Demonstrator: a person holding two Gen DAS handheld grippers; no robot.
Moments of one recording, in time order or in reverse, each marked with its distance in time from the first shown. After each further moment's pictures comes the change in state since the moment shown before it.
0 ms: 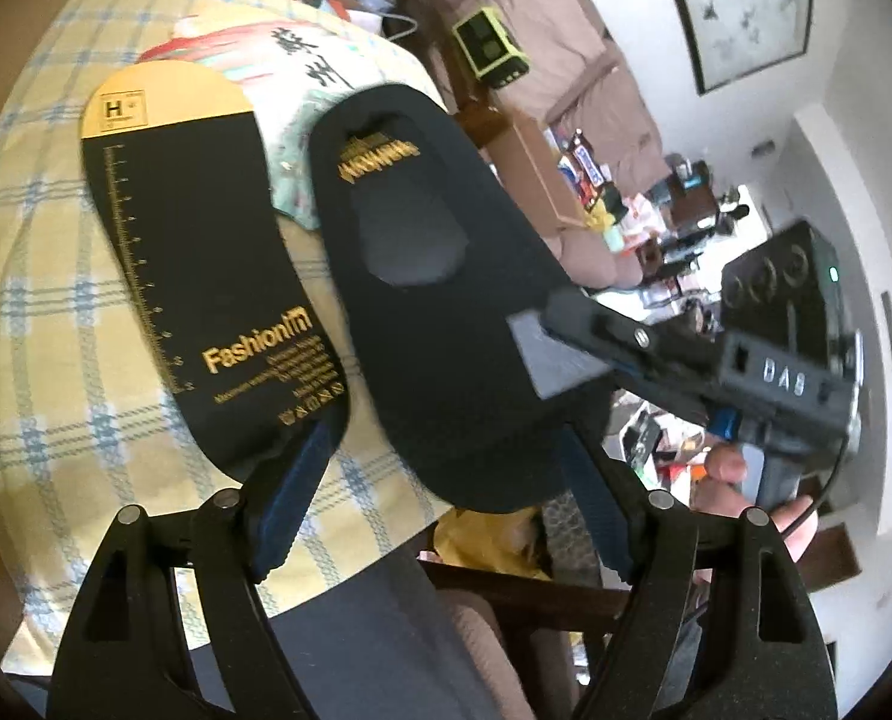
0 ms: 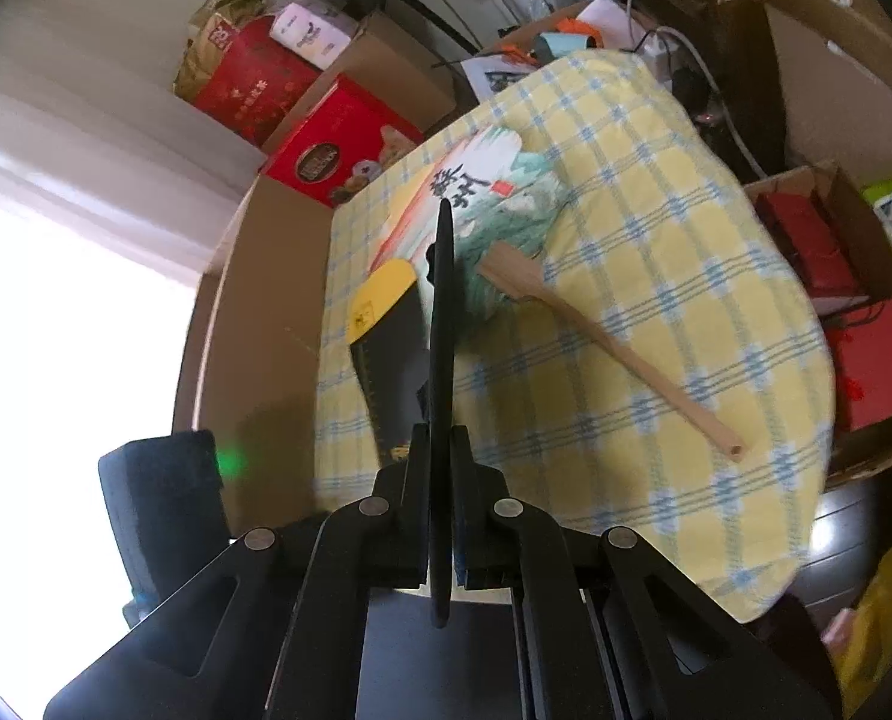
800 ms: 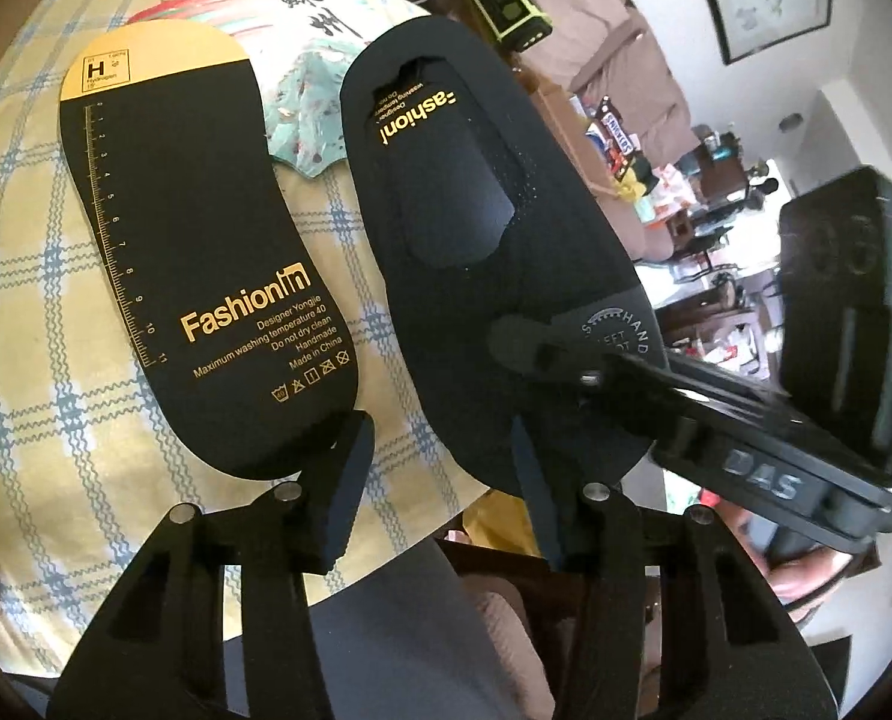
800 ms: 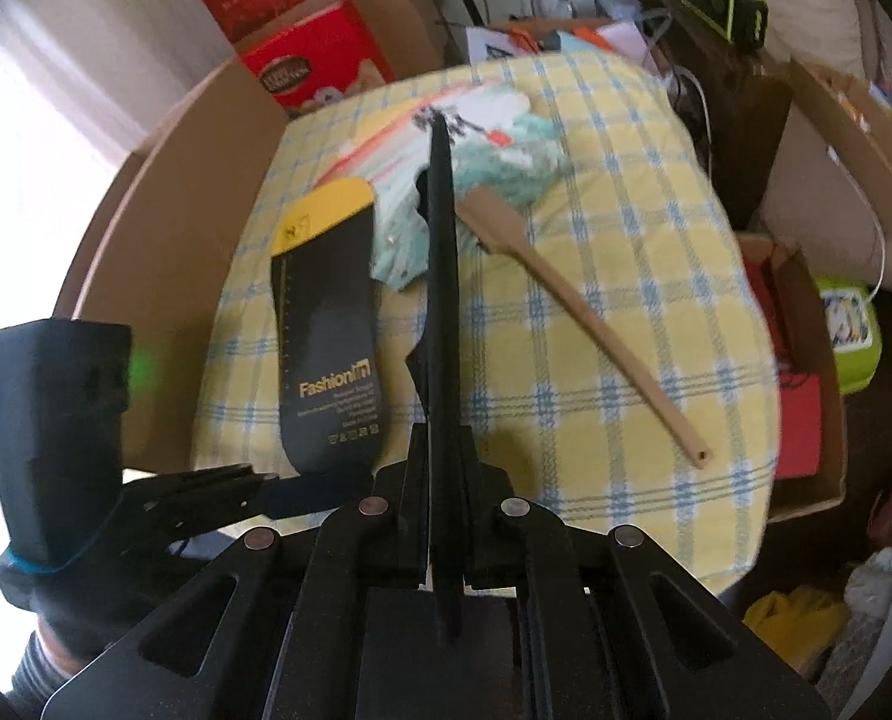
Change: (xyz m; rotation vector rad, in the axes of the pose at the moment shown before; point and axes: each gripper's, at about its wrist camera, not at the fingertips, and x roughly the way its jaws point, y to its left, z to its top) left arm 0.027 -0.005 -0.011 0.018 0.066 0.086; right arm 0.048 0.020 -0.021 -0.186 0.093 -0.229
